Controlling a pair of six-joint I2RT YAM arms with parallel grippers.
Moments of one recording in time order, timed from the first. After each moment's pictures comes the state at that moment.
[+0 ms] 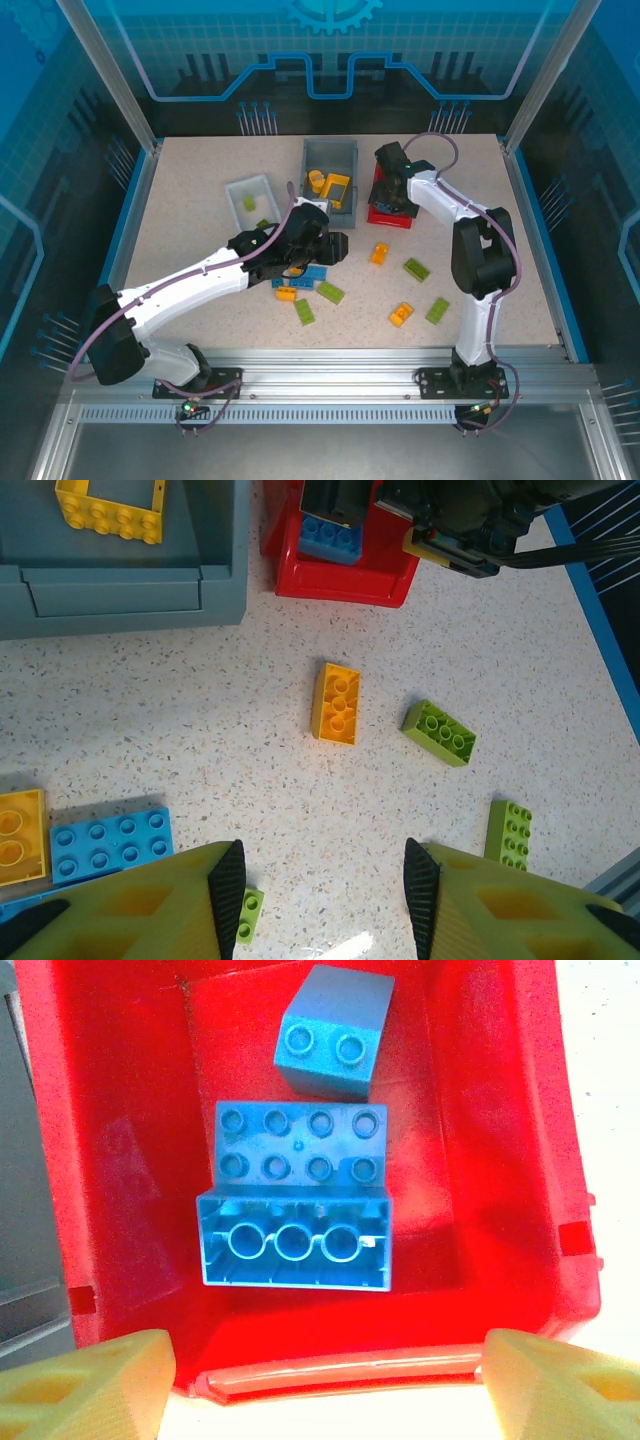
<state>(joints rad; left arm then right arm) -0.85 1.39 1.16 -0.50 -0.12 -0.72 0.33 1.99 1.60 -0.79 0.20 0.67</state>
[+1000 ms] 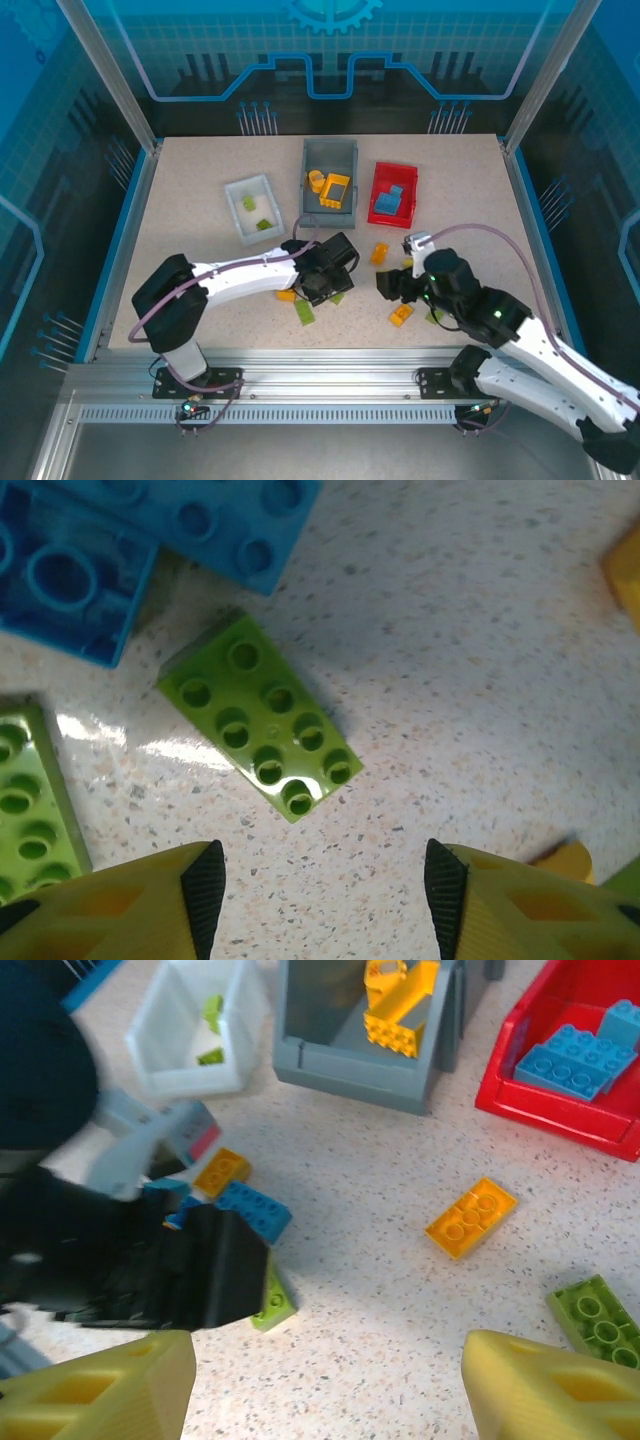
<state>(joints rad) -0.92 1.72 1.17 -0.69 0.00 -1.42 0.78 0.65 0.72 -0.64 0.13 0.40</state>
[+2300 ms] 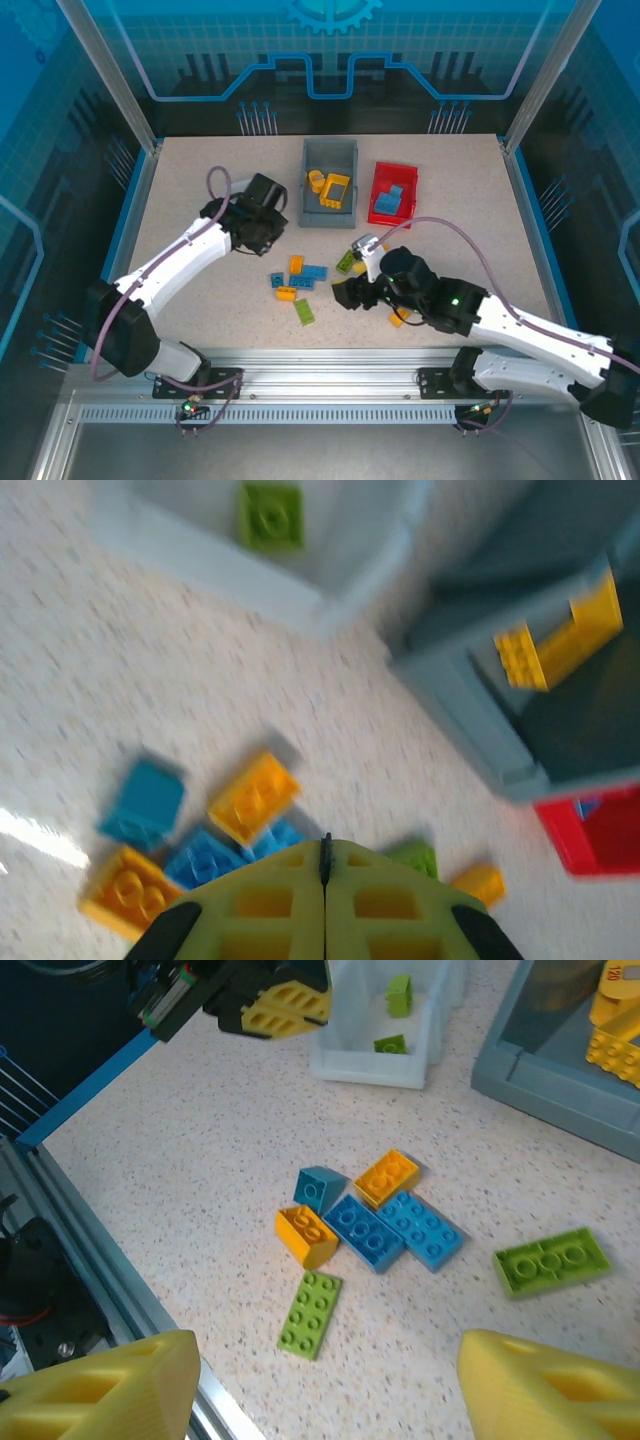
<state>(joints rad) -0.46 1.45 1.23 -0.85 -0.12 -1.31 1.00 0.96 0.78 -0.37 0.08 0.37</state>
